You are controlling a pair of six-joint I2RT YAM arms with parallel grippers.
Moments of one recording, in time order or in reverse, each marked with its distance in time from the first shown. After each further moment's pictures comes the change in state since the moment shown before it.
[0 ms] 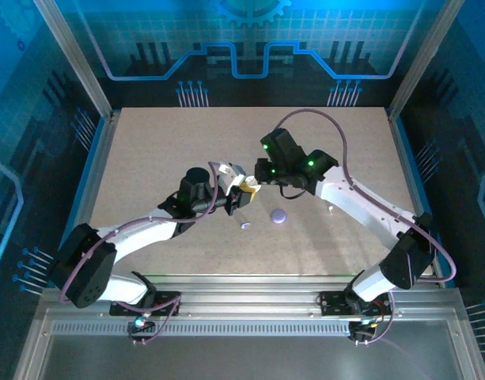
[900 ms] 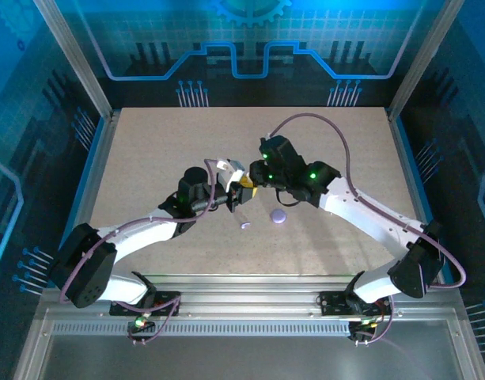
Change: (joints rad) left arm -0.006 0.001 0.000 0.093 -0.008 -0.078; right arm 0.064 -0.075 -0.083 0.148 0.069 0.000
